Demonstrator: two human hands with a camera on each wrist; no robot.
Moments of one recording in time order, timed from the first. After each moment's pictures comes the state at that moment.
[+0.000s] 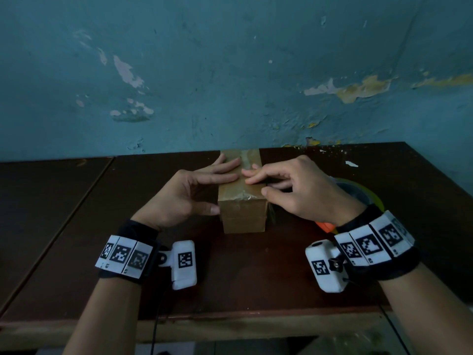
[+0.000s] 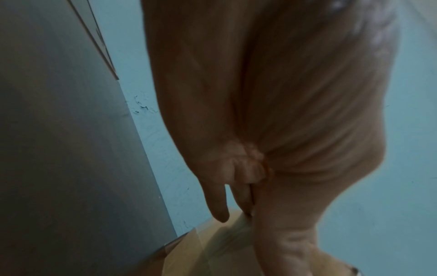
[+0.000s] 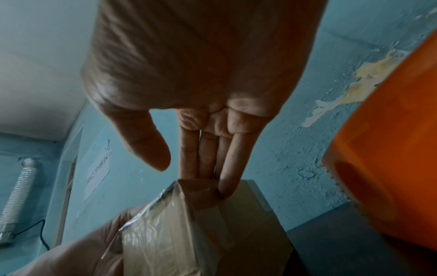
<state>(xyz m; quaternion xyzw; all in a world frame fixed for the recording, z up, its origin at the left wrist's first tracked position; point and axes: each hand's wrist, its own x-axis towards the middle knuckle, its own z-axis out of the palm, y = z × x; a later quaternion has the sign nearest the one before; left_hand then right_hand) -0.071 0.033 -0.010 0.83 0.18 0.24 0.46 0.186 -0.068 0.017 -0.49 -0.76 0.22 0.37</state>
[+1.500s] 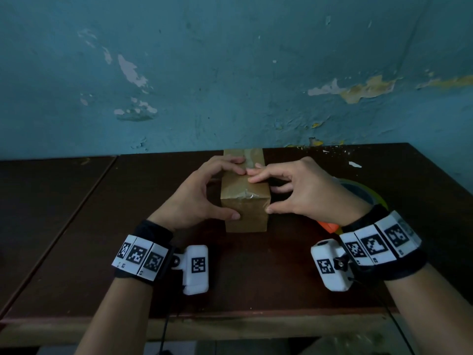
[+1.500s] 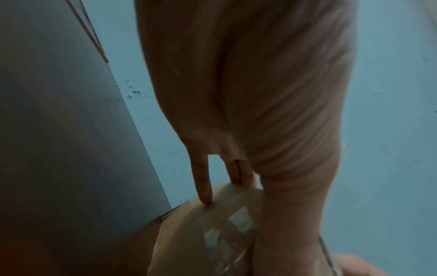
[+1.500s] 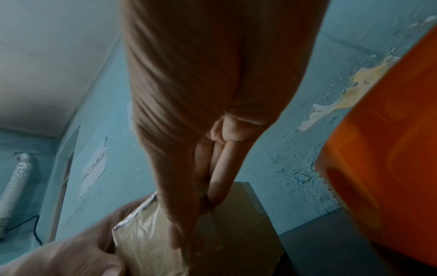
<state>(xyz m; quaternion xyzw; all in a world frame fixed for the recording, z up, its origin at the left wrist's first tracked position) -0.053 0.026 -0.010 0.85 0.24 0.29 0.38 0.194 -0.059 0.010 -0.49 -0.75 0.28 0.35</state>
